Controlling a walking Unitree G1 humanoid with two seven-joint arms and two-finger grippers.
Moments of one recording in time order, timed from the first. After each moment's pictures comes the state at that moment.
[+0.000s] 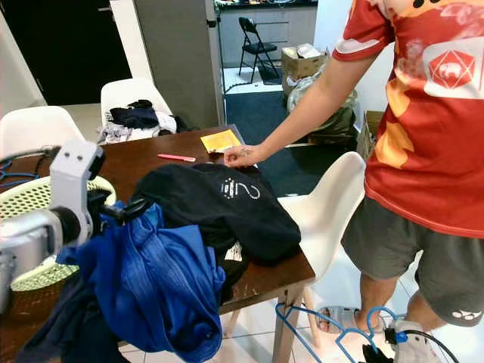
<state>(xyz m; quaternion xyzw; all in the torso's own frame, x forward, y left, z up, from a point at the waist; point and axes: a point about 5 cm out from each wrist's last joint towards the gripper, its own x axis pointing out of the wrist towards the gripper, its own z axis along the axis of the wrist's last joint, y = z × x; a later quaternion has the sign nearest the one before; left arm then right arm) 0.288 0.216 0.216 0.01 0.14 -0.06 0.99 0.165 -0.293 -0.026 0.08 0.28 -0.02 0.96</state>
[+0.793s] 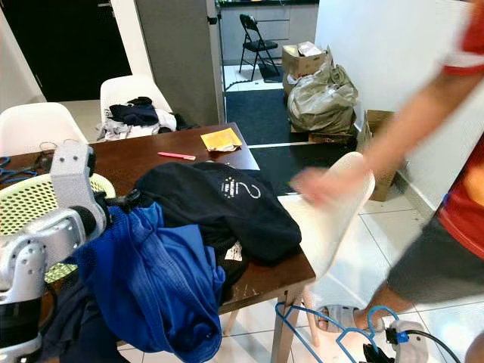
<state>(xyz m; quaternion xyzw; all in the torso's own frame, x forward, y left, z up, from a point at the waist) 0.308 0.220 0.200 -0.05 0.16 0.04 0.99 0.164 -0.294 -0.024 0.08 0.27 -0.02 0.96</state>
